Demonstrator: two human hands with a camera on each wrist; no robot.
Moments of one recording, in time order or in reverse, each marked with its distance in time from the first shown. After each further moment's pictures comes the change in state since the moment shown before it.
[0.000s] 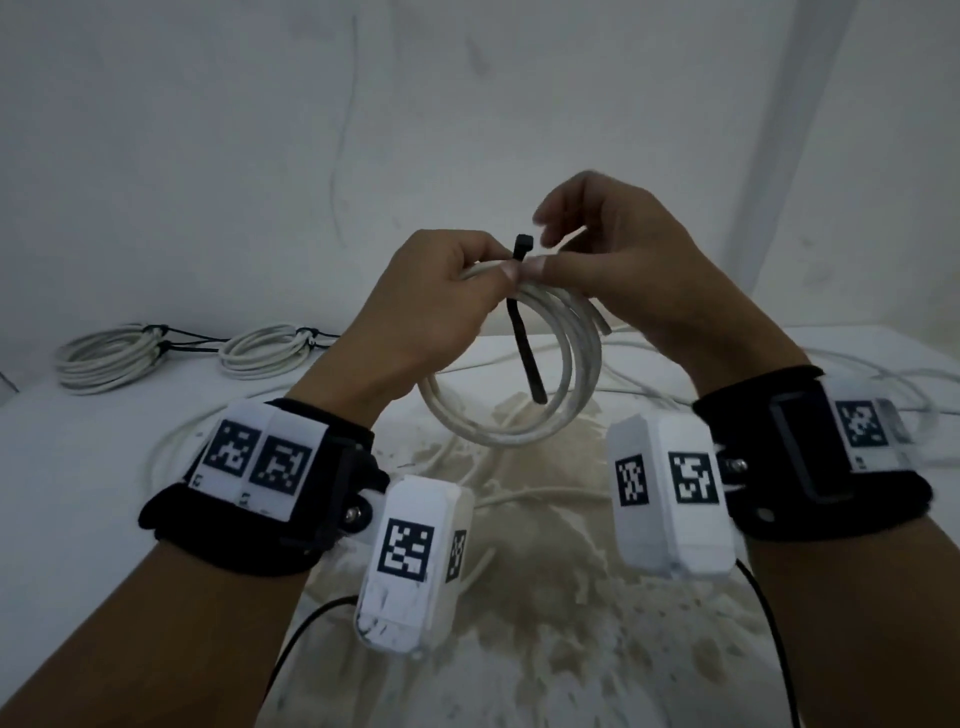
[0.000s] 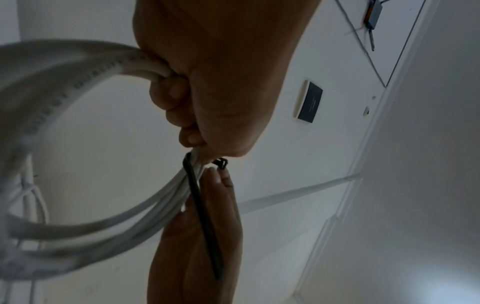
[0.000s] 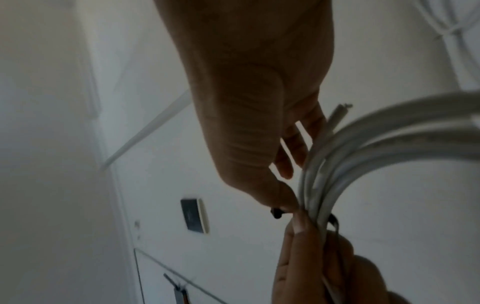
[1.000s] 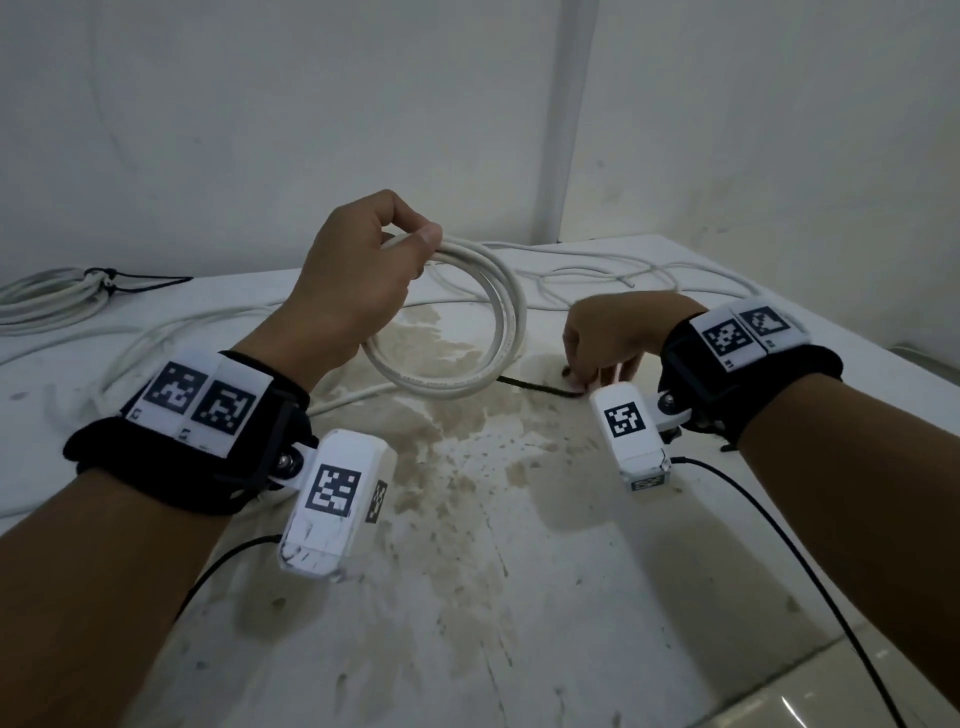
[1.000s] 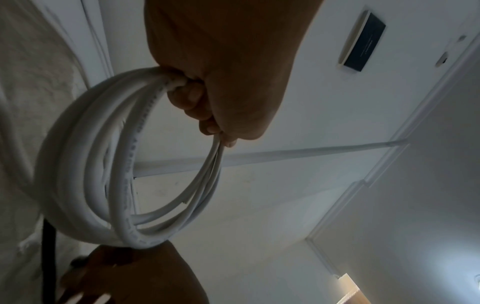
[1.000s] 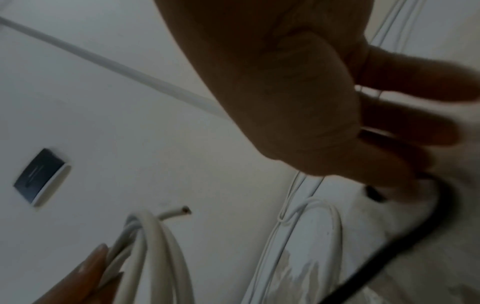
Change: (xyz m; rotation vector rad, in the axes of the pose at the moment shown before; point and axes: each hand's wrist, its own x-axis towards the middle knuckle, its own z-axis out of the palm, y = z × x) left_hand -0.034 0.015 0.080 -0.241 -0.076 -0.087; right_hand -0.124 0.059 -0.086 -0.913 -0.564 0.946
